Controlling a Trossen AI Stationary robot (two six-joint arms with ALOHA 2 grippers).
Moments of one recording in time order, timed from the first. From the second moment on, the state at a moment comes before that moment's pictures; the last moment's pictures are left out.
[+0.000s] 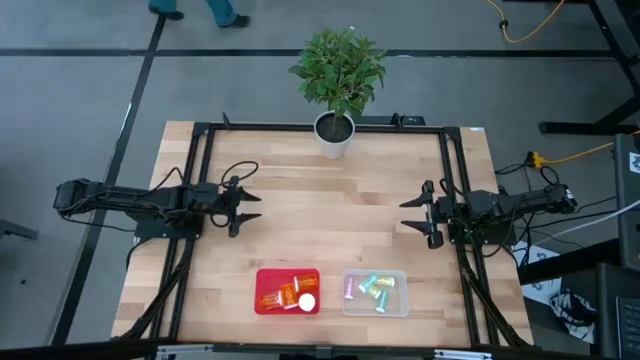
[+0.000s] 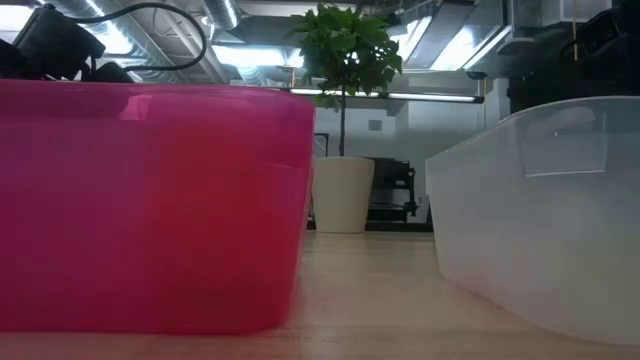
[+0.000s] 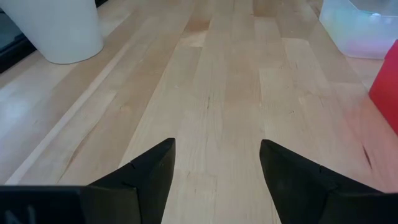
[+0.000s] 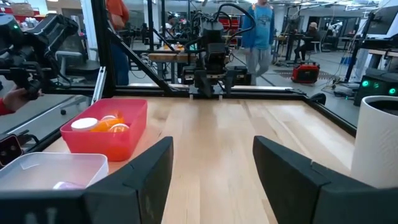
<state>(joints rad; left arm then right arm) 0.09 0.46 0.01 0.04 -0.07 -0.04 0.21 0.06 0.01 0.06 0.18 -0.01</state>
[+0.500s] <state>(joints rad) 0.09 0.46 0.01 0.19 0.03 -0.10 0.21 0.06 0.01 0.06 0.18 -0.01</state>
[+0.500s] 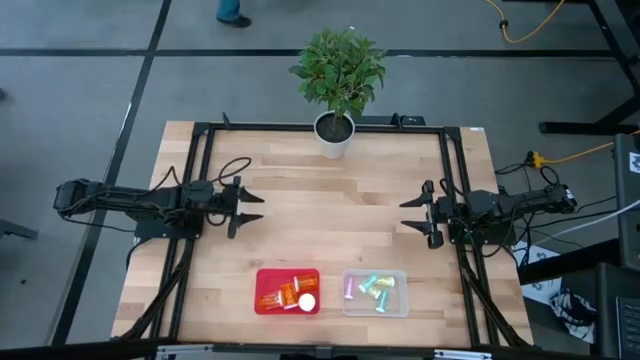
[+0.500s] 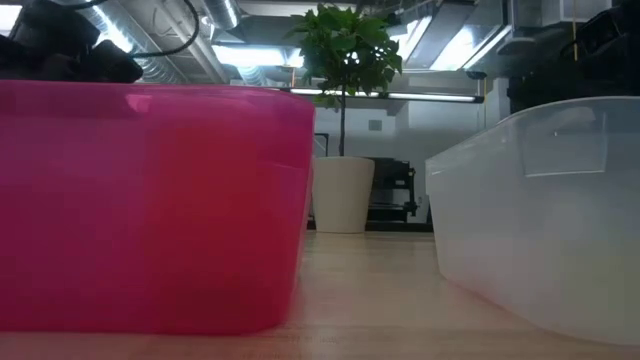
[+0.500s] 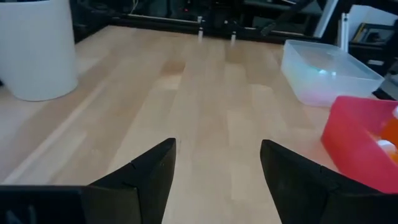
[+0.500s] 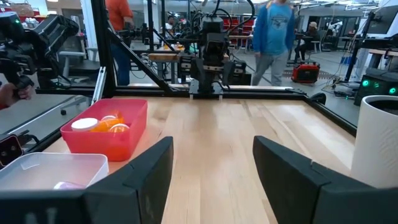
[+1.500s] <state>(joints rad) 0.09 0.00 0.08 -0.15 -0.01 -0.11 0.21 0.06 0.01 0.06 0.18 -0.01</state>
